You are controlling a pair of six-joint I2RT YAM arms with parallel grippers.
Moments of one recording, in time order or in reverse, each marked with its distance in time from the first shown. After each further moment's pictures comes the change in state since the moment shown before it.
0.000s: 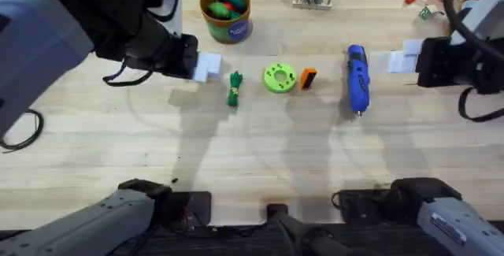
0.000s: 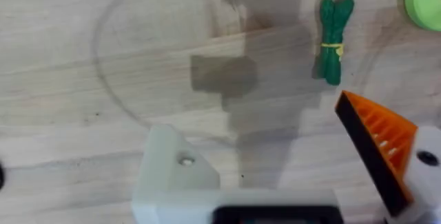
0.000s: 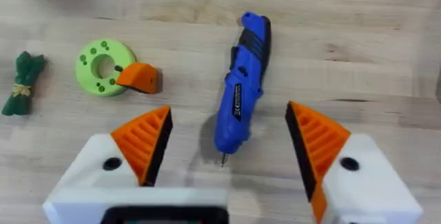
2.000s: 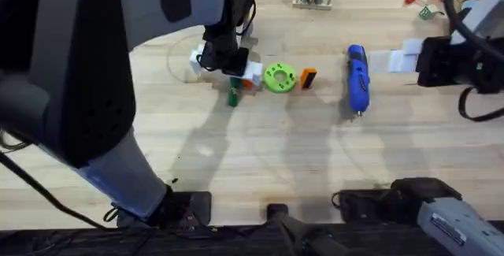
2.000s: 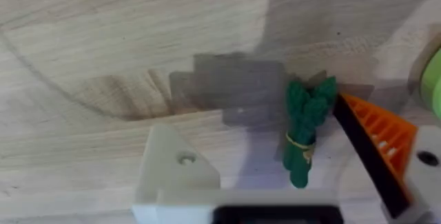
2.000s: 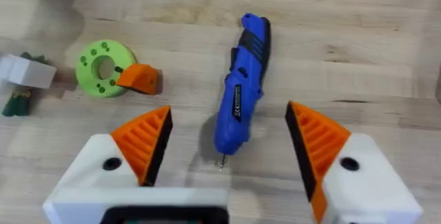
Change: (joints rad) left arm -0.167 0.635 0.184 0.139 0.009 -0.155; right arm 0.000 0.000 0.000 0.003 0.000 0.000
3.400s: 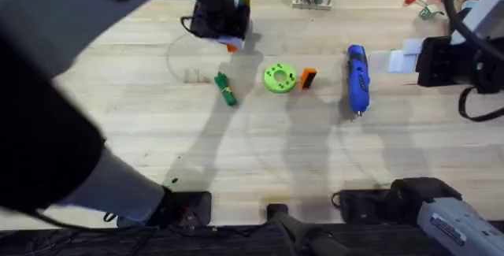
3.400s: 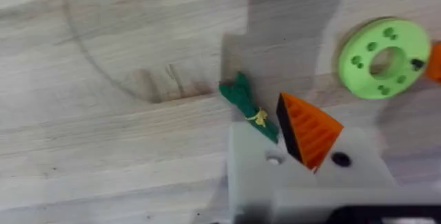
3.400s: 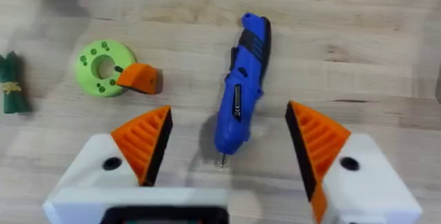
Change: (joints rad) left arm 0.000 -0.133 0.225 -0.174 -0.006 -0.001; right arm 0.000 0.000 0.000 0.000 0.000 0.000
